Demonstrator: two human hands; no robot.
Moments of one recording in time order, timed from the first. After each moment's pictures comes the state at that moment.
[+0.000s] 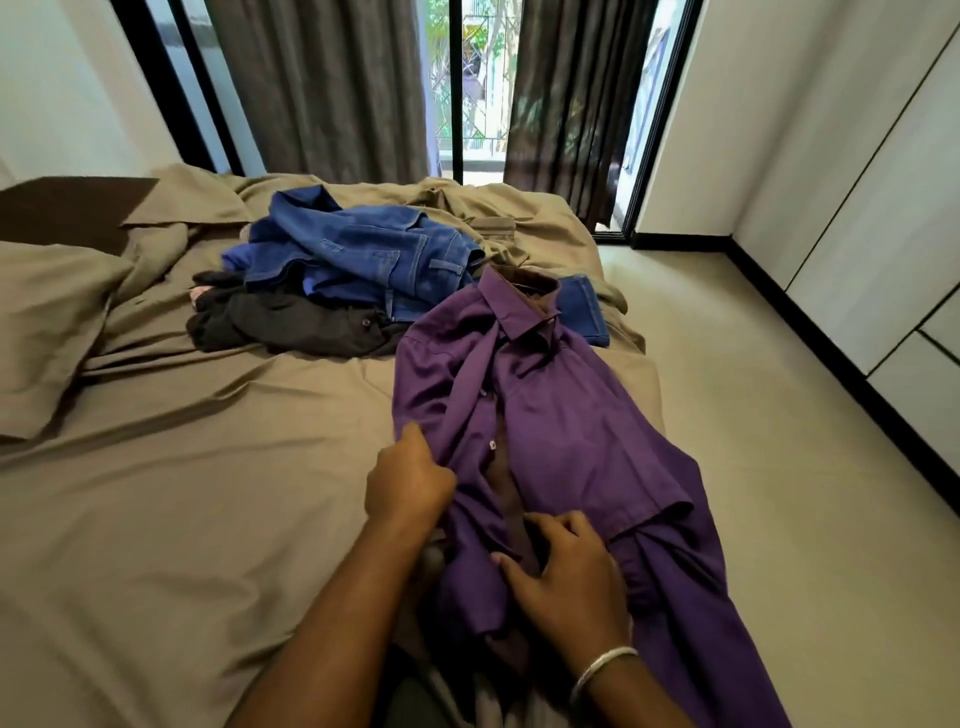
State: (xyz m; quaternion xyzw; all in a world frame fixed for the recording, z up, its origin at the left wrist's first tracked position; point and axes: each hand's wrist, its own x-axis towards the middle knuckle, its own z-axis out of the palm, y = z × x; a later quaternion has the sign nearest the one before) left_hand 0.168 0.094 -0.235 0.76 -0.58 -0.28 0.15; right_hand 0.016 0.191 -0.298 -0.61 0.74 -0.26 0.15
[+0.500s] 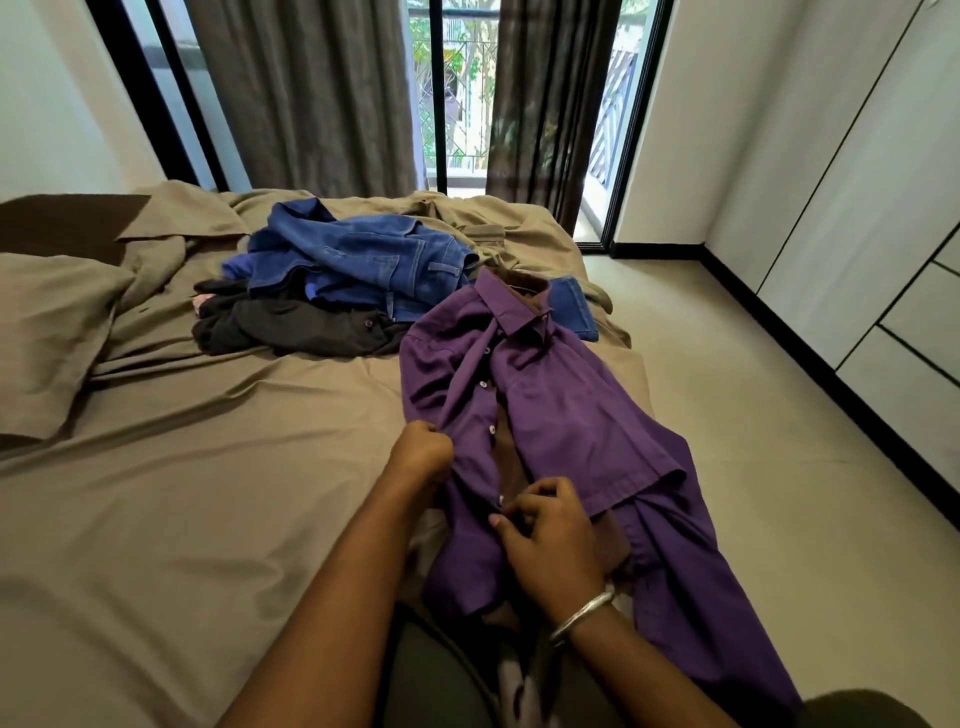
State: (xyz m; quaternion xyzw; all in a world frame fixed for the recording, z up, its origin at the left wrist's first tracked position) left_hand 0.173 0.095 -0.226 0.68 -0.46 -0.50 0.27; right_hand 0.050 0.194 -0.275 -0.58 0.71 -0.36 0.20
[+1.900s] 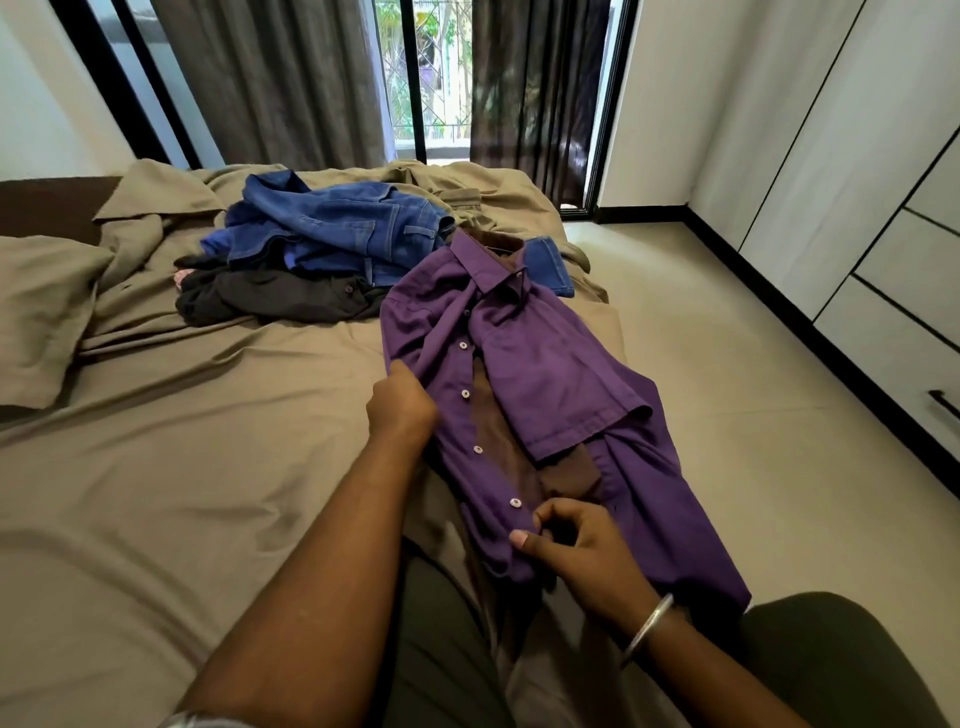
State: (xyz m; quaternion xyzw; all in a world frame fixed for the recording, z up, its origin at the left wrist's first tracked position) left_hand 0.172 0.098 -0.239 0.74 -0.61 -0.22 0.16; right_hand 0.013 0.276 -0.282 -0.48 0.58 -0.45 0.48
